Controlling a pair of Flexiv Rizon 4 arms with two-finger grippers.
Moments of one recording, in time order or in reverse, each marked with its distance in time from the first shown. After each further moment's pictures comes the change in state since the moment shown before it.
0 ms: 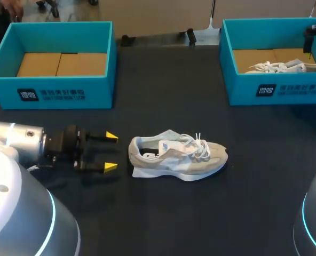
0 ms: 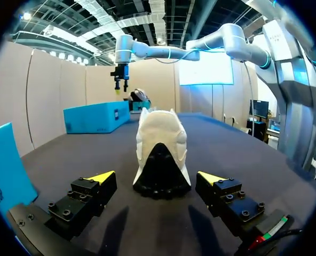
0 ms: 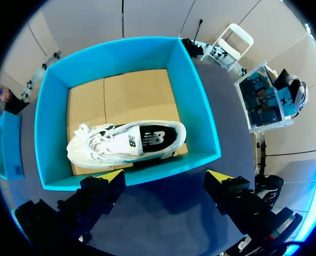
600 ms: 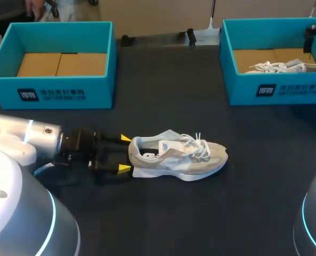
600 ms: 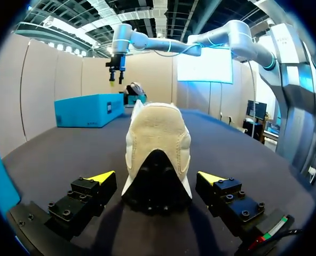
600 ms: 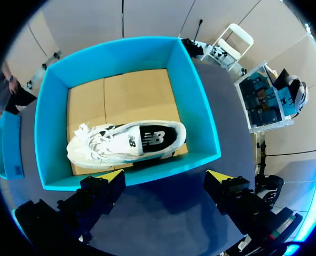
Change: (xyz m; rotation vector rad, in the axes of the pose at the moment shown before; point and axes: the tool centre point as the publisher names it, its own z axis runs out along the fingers) left arm 0.006 0.001 0.037 -0.049 0.044 -0.043; right arm 0.000 0.000 0.000 0.000 0.000 0.000
